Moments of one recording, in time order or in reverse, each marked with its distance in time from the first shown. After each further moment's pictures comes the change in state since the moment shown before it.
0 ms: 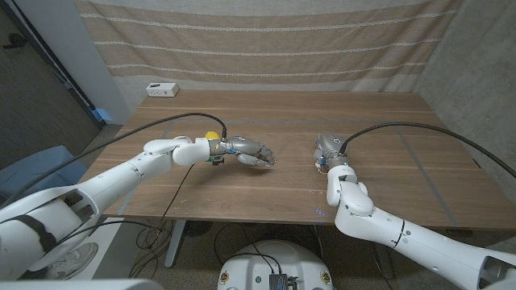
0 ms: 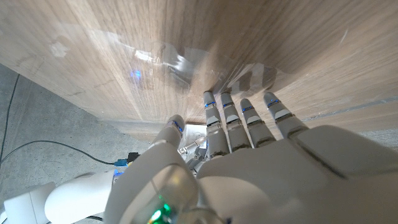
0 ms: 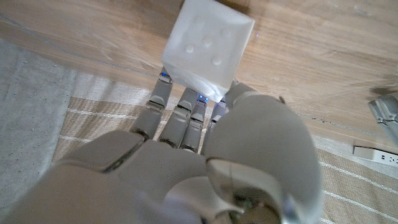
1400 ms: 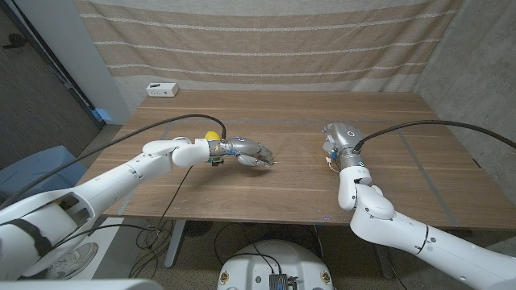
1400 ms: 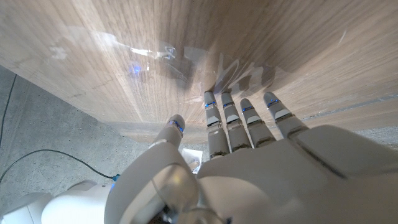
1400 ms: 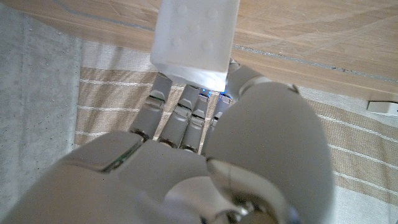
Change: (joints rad) left arm 0.026 0.017 -0.017 -0.048 0.007 0.007 -0.003; left_hand 0.007 0.007 -0.011 0.011 0.000 0.005 -0.006 0.000 0.000 0.000 0.000 0.005 -0.002 0.000 0.000 0.000 0.000 0.000 0.000 0.008 0.000; right arm -0.081 -0.094 0.082 -0.121 0.091 0.066 -0.235; right_hand 0.210 -0.095 0.256 -0.199 0.008 0.182 -0.007 0.047 0.011 0.163 -0.029 0.052 0.003 0.111 -0.023 0.114 -0.006 0.168 -0.098 -0.030 0.086
